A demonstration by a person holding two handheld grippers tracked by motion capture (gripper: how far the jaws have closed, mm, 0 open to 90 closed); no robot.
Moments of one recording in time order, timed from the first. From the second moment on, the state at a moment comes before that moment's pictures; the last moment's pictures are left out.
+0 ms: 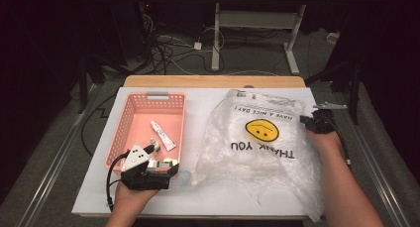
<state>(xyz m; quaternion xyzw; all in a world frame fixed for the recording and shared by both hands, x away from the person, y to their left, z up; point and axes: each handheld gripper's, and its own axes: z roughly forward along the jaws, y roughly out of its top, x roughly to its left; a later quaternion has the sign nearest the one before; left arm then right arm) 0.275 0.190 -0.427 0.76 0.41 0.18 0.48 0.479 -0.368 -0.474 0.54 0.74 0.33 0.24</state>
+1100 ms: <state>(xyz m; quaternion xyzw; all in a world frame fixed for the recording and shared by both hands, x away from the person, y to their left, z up) 0.276 0.192 -0.421 0.75 0.41 0.17 0.50 0.398 -0.397 -0.460 0.56 0.69 0.35 0.29</state>
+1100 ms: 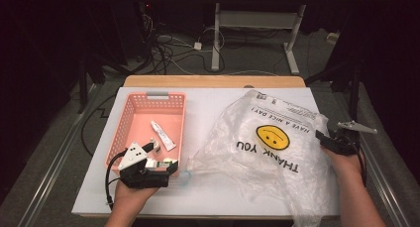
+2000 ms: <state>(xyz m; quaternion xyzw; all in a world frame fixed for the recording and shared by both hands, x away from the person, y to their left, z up) 0.264 0.199 -0.419 0.75 0.38 0.18 0.50 0.258 -0.376 -0.453 0.51 0.72 0.39 0.27</state>
